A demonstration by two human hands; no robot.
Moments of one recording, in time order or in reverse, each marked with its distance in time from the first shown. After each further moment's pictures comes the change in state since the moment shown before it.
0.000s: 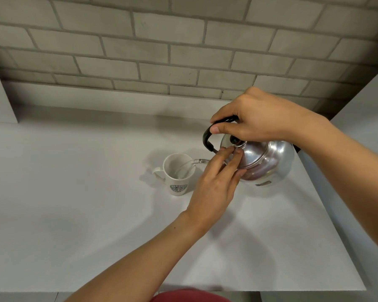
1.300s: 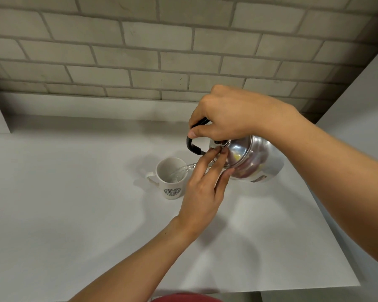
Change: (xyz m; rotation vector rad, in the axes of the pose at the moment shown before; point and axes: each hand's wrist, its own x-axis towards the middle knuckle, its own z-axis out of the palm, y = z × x) left_hand -0.004 -0.005 0.004 -0.119 0.110 0.012; right_hand 0.018 -0.031 -0.016 -0.126 -0.135 -0.031
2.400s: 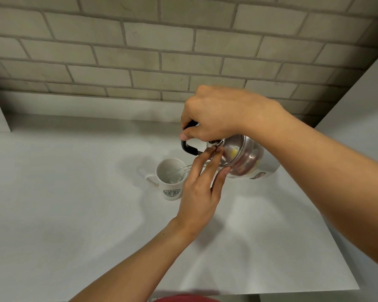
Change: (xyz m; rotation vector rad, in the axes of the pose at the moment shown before) left_hand 0.001 -0.003 0.001 -0.025 0.083 -0.027; right_hand 0.014 -0.024 -0.010 -0.120 -0.082 0.004
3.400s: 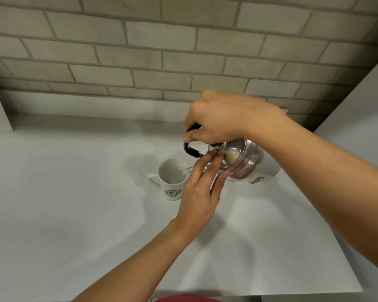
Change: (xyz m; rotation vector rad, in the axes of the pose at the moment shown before) left_hand -0.002 -0.007 -0.003 0.018 -0.052 -0.018; right_hand 0.007 0.014 0.019 0.029 0.041 -0.001
